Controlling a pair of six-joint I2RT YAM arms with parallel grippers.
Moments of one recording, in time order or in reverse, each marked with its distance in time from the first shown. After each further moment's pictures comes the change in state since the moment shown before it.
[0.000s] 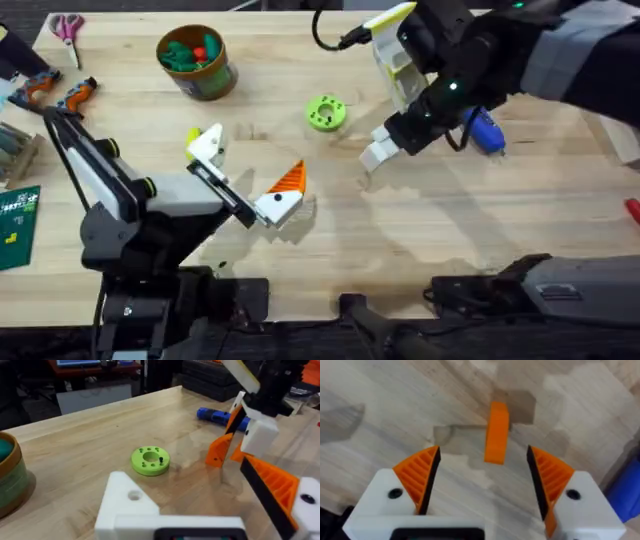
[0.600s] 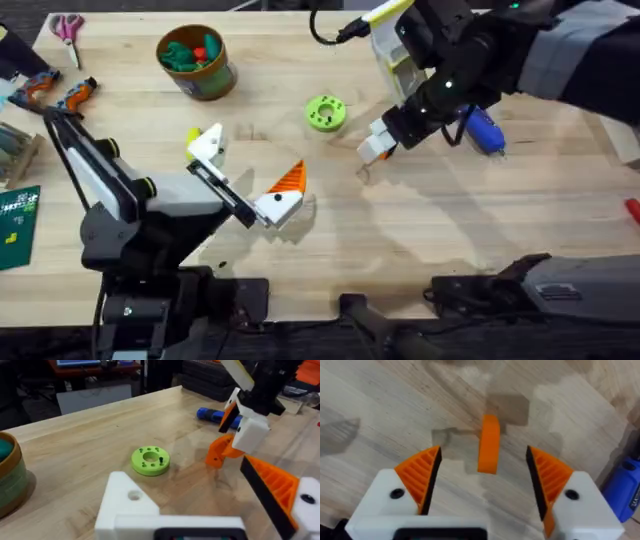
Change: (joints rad) left arm 0.000 0.000 0.000 0.000 0.000 0.000; right arm 0.001 0.007 0.000 0.065 0.039 0.000
